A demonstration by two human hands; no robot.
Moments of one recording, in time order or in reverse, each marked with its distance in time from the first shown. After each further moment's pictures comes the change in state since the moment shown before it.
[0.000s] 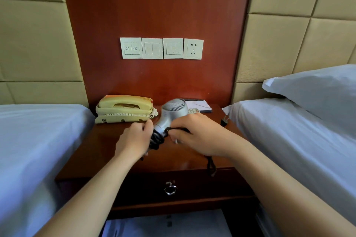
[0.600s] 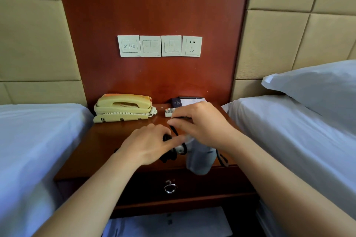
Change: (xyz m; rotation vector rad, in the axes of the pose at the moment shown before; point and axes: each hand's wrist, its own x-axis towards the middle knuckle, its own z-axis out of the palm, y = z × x) left_hand -0.019 0.023 -0.003 0.444 -0.266 0.510; right_hand 0.001 0.009 -0.002 -0.019 0.278 -0.068
